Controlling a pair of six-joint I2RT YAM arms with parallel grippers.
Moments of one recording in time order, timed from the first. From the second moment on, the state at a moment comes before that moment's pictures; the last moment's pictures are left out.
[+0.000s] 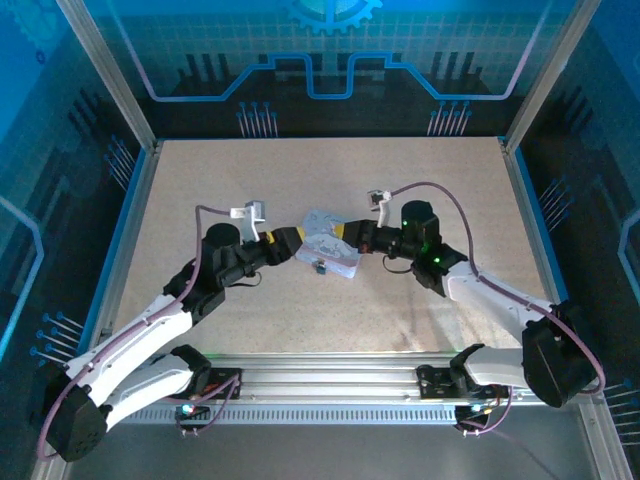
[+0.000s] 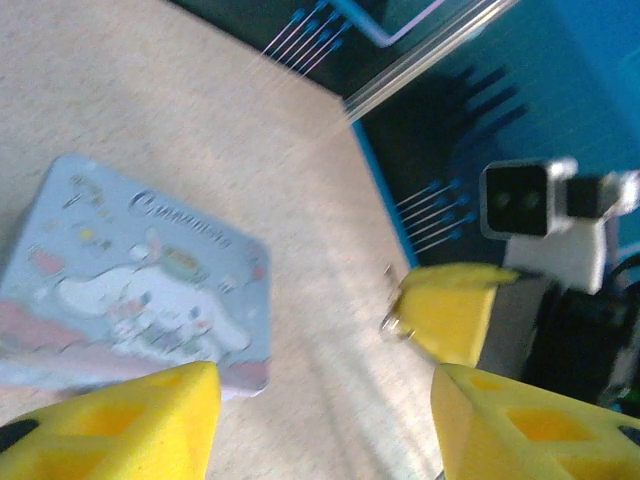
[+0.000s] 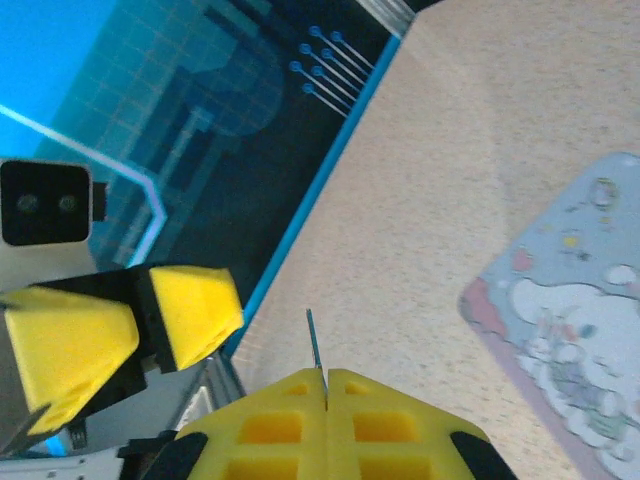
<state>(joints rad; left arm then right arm) -0.55 0.93 0.63 -0.01 0.20 -0.81 0.51 1.27 0.71 0.27 -0.57 0.75</state>
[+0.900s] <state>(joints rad) -0.65 1.37 0.57 0.05 0.19 -0.72 0.44 1.59 0.71 0.27 -0.57 0.73</state>
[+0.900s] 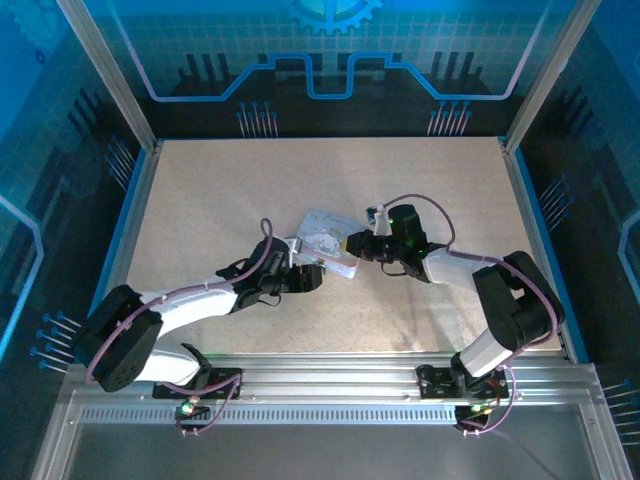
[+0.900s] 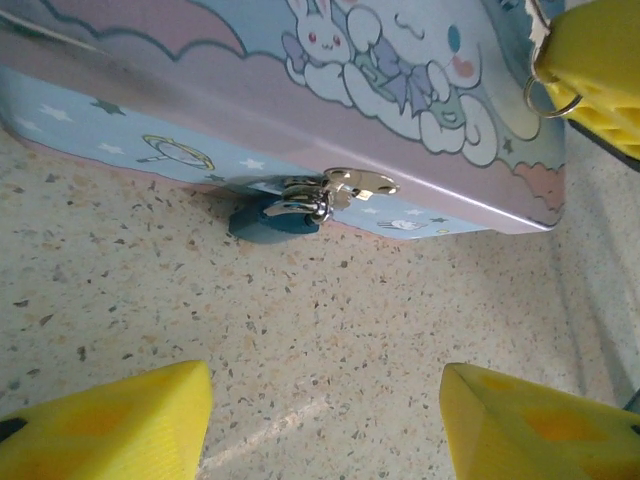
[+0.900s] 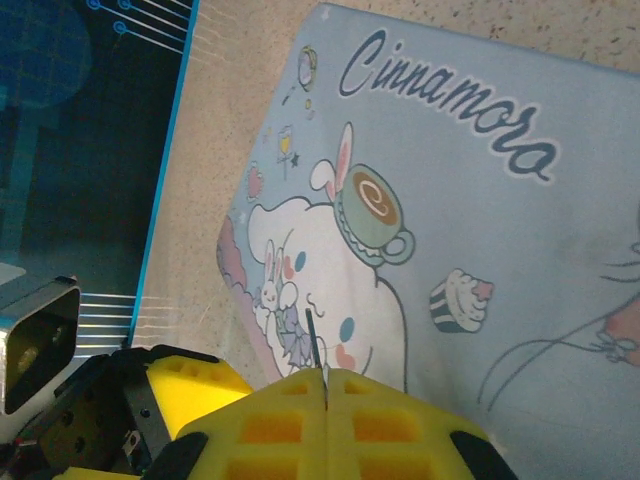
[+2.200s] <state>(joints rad) -0.68 1.69 0.66 0.31 0.09 -0.57 0.44 1.58 0.71 0.23 -0.55 0.72</state>
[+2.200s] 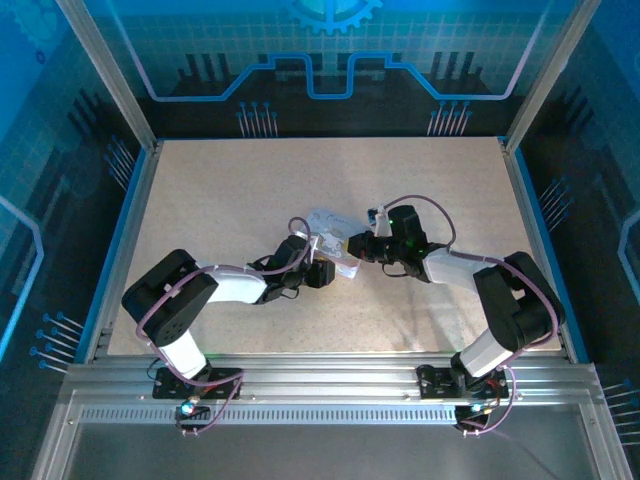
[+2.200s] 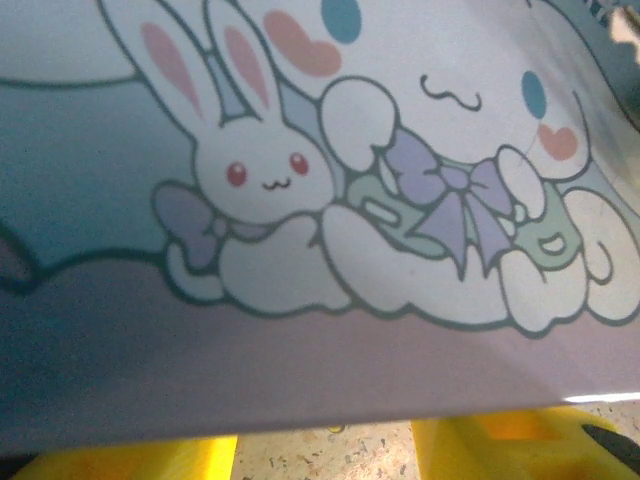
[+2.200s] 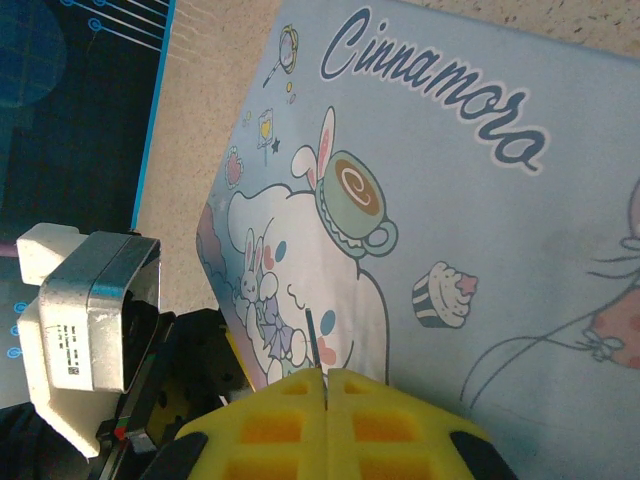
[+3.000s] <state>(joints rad) -0.70 1.71 0.66 0.35 0.10 -0.72 0.43 1.58 0.71 0.24 -0.55 0.72</state>
